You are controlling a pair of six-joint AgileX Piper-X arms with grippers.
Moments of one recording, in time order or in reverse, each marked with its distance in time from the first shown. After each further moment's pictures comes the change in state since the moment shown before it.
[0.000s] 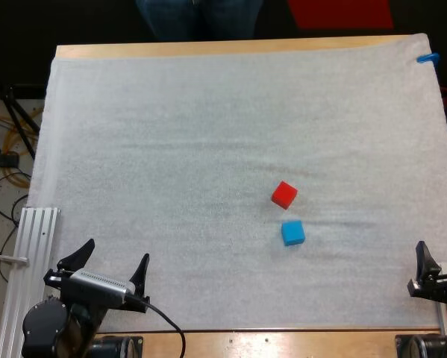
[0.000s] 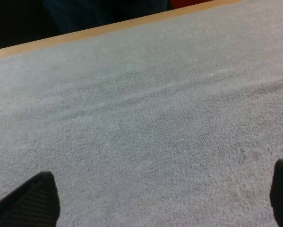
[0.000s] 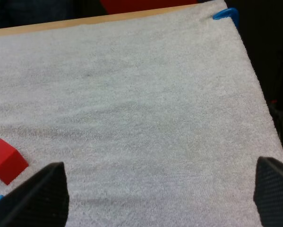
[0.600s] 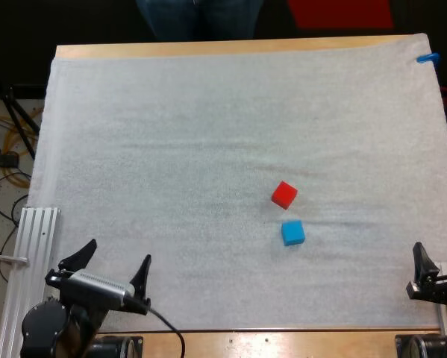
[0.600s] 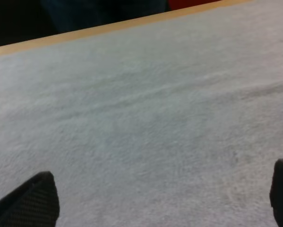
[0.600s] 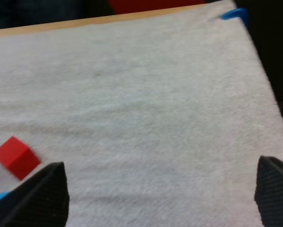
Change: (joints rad) left arm -0.029 0.000 -0.013 0.003 0.012 -0.027; right arm 0.000 0.015 -0.021 0.014 -0.045 0.000
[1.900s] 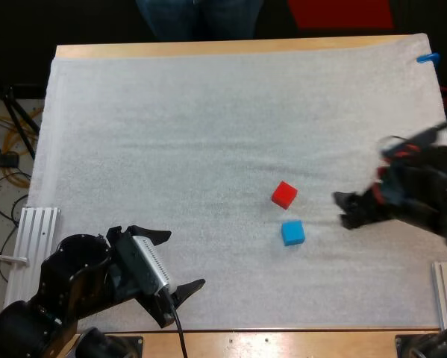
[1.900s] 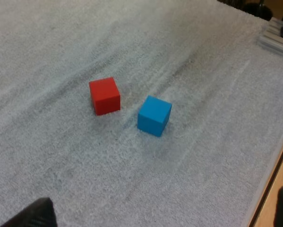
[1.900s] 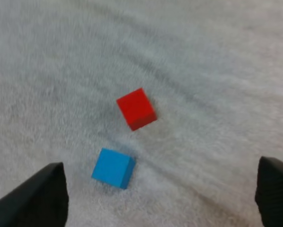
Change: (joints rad) left arm -0.557 0.546 -0.367 0.141 0.092 0.056; right arm 0.482 0.982 -0.600 0.083 -0.011 -0.087
